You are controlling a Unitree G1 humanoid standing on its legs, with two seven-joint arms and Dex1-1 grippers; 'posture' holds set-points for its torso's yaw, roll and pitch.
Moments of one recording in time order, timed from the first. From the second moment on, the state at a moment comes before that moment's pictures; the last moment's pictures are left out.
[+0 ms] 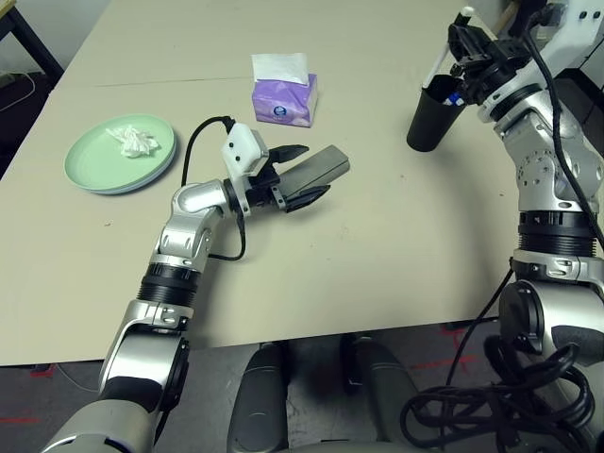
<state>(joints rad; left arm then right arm) -0.68 0.39 -0.06 0.33 -0.25 0.00 -1.00 -0.98 -0.34 -0.28 0.30 0.33 0.35 0.26</state>
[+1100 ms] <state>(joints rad) -0.68 0.39 -0.06 0.33 -0.25 0.02 -1.00 -1.00 -0.40 -0.25 0.38 0.26 0.44 0.19</state>
